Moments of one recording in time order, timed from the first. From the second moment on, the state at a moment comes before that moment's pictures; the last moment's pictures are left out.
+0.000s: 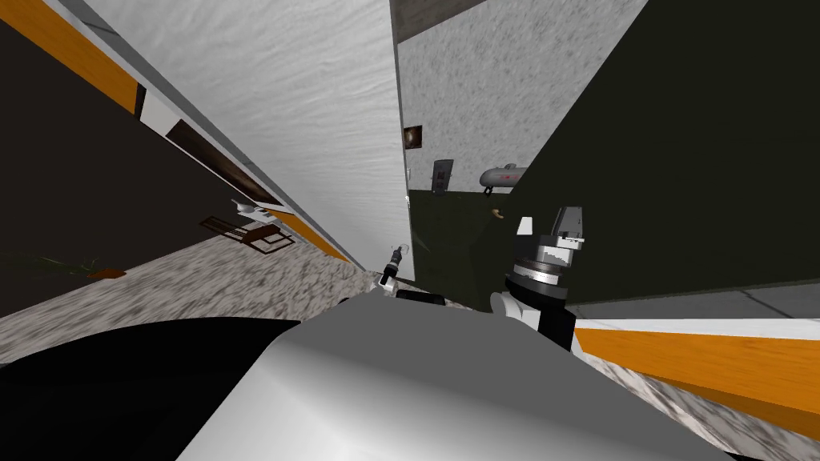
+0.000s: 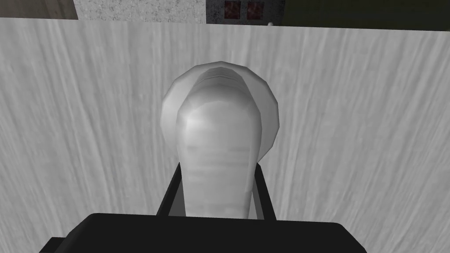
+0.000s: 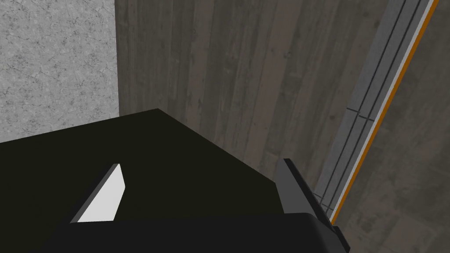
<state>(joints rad) -0.16 0.06 -0.09 -0.63 -0.02 -0.78 0.08</state>
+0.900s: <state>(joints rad) -0.14 0.08 -0.01 -0.65 0.02 -0.77 0.05</state>
